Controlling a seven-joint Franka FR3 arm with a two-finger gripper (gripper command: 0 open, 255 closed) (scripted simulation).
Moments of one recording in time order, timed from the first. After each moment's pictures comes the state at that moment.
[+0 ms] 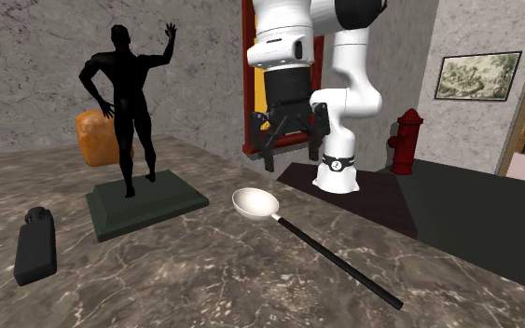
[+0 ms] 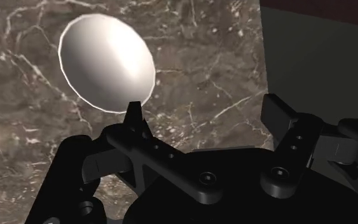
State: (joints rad) arm 0.15 0.05 -0.28 -2.04 0.12 2.05 -1.00
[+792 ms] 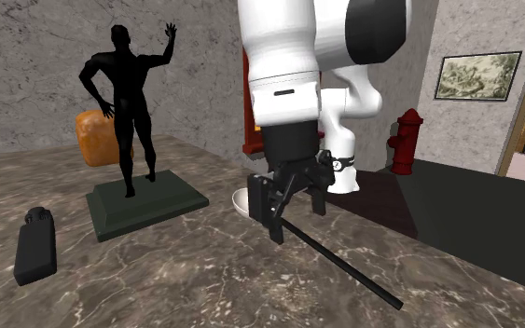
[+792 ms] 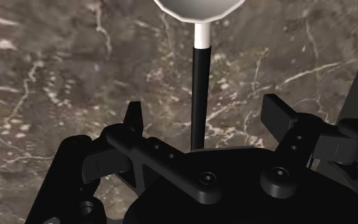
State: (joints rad) arm 0.13 0.38 -0.22 -1.76 0.25 2.08 -1.27
